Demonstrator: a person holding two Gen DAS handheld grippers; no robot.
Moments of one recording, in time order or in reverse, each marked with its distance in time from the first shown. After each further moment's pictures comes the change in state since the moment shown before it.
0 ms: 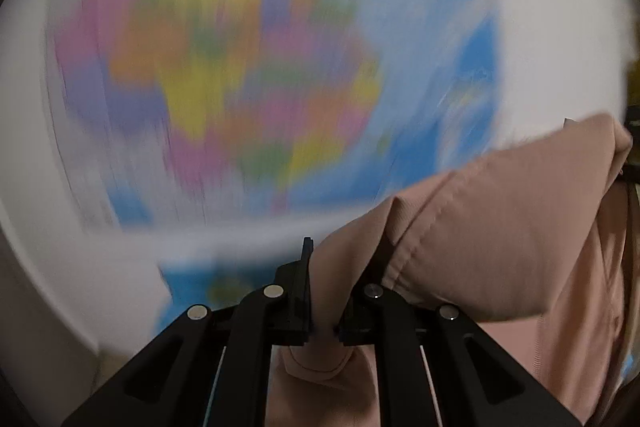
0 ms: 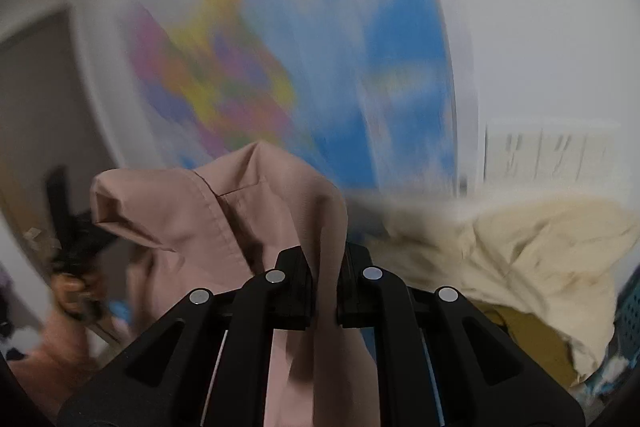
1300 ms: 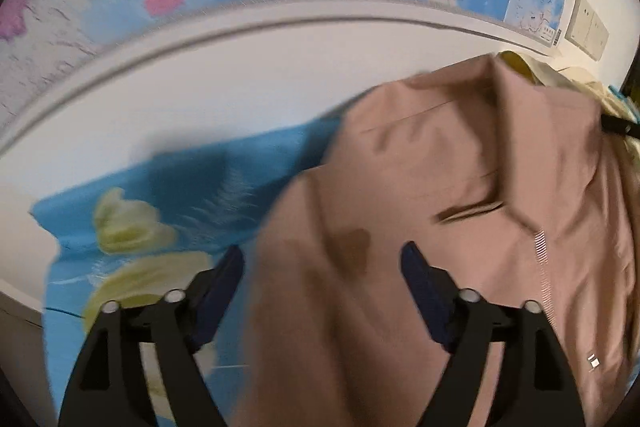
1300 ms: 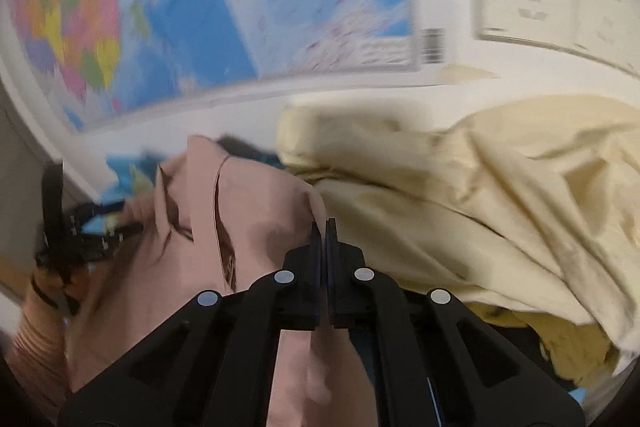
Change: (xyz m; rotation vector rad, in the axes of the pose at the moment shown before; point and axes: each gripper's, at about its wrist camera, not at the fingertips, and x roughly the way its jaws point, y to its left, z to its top) left arm 0.210 0.017 -0.068 0.082 0.375 -0.183; right arm 0.179 -0.070 -0.031 0.127 0.224 -0.169
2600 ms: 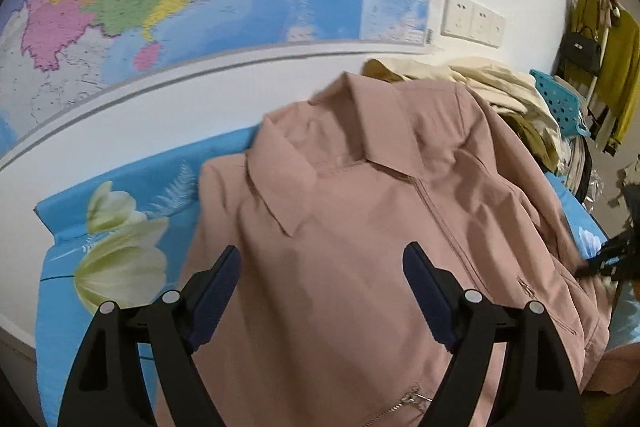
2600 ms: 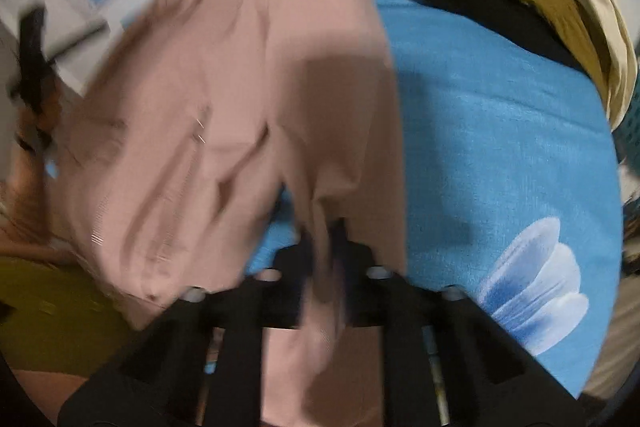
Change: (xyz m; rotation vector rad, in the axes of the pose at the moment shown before) left arm -0.096 -0.077 -0.080 0.092 -0.158 -0.153; right arm -0.094 -0.036 -0.257 0.037 0.312 0.035
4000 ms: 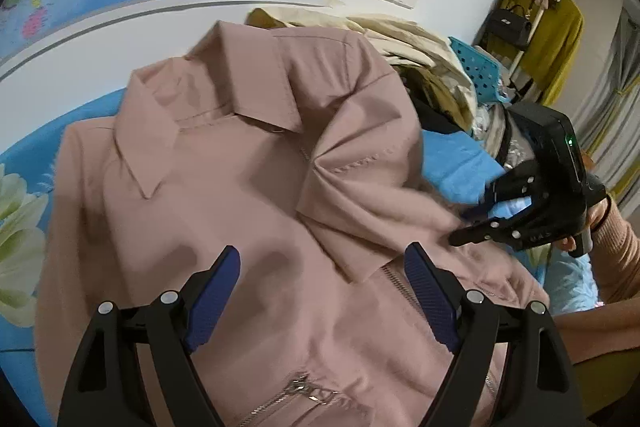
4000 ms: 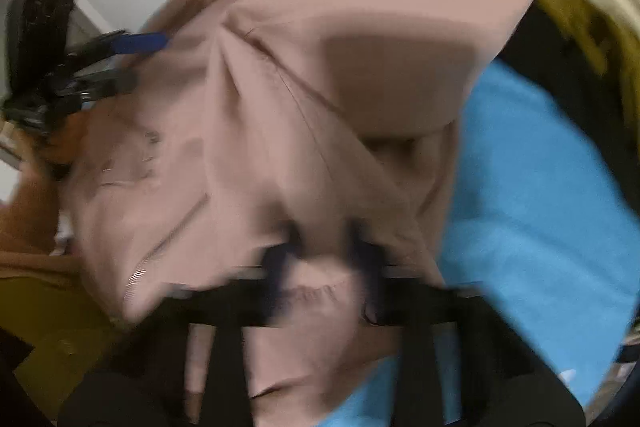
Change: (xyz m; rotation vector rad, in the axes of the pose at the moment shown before) left arm 0.026 -0.050 -0.020 0.043 0.110 -0.355; right arm 0.075 0.090 0.081 -0.231 0.103 0.094
